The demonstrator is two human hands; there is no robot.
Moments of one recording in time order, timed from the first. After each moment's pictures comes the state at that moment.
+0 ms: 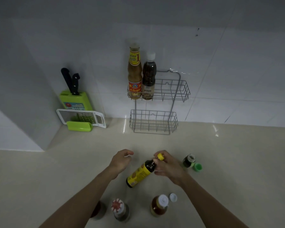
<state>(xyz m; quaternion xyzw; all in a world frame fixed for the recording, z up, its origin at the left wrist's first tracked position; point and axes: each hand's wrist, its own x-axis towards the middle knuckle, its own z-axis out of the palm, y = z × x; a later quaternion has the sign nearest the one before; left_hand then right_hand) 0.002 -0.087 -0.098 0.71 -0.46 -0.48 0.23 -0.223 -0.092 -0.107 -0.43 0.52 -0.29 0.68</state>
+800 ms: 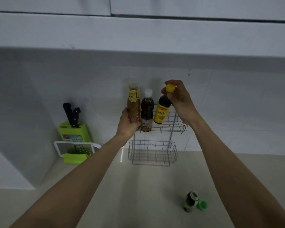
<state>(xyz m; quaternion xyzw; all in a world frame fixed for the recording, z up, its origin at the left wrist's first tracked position) -0.024 -0.215 0.103 0.60 -0.51 -0.39 0.49 -0.212 -0.265 0.160 -0.67 0.35 -0.53 0.37</state>
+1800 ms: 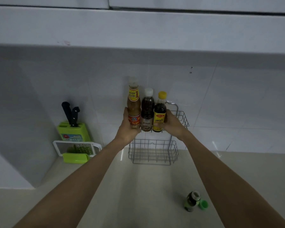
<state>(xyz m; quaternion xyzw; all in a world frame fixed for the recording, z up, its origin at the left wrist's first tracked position) -0.011 -0.215 0.084 0.59 -0.57 -0.37 0.44 -0.203 -0.278 0.076 -0.68 0.51 -0.33 0.40</state>
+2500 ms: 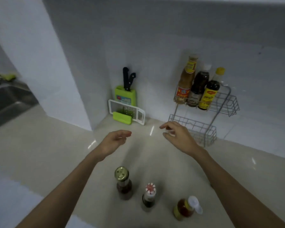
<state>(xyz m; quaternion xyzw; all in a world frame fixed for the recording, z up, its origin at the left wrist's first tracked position) 0.132 -0.012 -0.012 0.66 -0.48 -0.41 0.41 -0.124 -0.138 0.008 -0.85 0.37 -0.23 0.29</state>
